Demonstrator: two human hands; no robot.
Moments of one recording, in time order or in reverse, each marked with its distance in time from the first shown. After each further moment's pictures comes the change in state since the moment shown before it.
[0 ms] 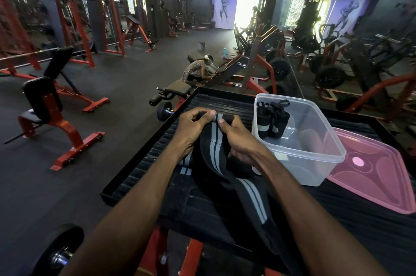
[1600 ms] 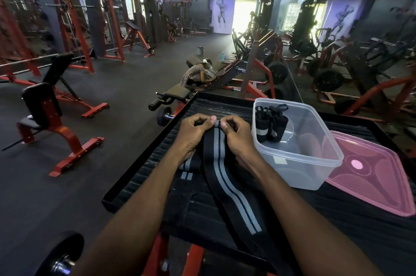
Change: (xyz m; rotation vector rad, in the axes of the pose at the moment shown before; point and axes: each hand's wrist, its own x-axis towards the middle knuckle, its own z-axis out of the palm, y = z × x) left_hand 0.002 0.000 0.000 0.042 -0.030 -0.025; right_hand 0.027 0.021 -0.004 -0.252 0.299 -0.433
